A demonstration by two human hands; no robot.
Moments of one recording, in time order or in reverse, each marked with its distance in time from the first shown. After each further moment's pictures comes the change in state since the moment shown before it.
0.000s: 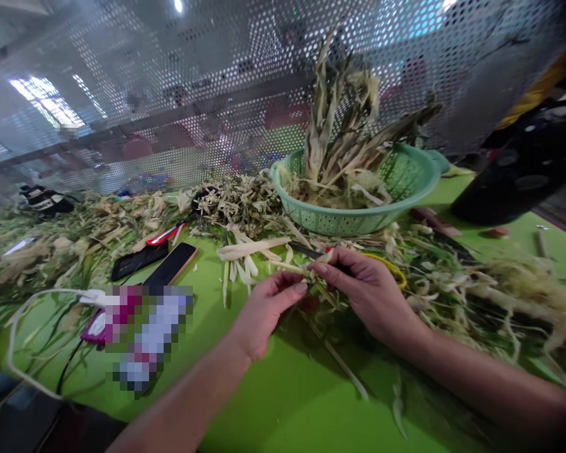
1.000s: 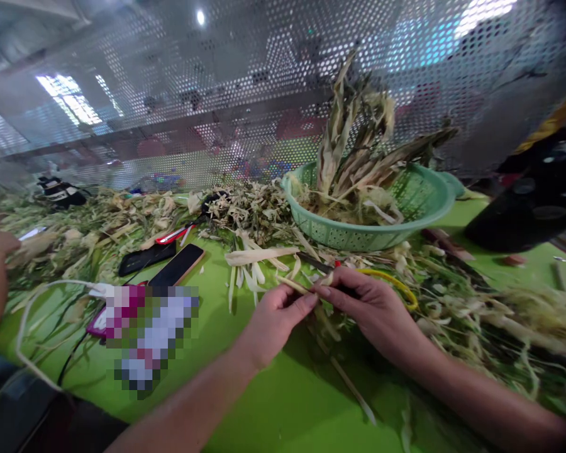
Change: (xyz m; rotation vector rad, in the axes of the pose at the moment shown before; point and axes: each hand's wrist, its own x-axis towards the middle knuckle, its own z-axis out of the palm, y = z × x) left_hand -0.001 0.002 0.004 0.171 -0.035 0.186; right_hand 0.002 -0.002 -0.002 -0.123 -0.144 -0.020
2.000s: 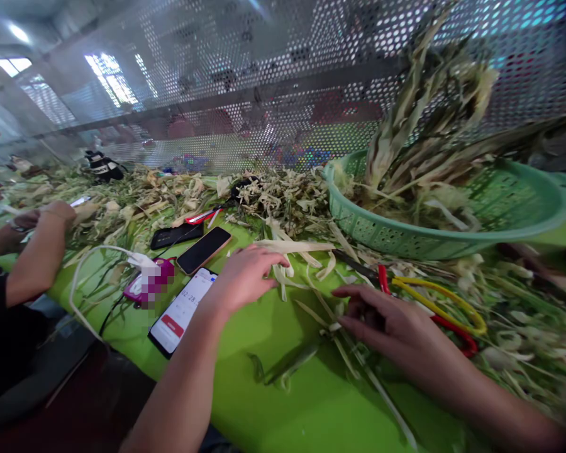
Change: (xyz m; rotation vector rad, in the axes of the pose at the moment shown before) left_hand -0.001 0.058 -0.093 1.461 0.064 0.307; right_hand -0.001 0.017 0.006 -0.440 -0.272 -0.083
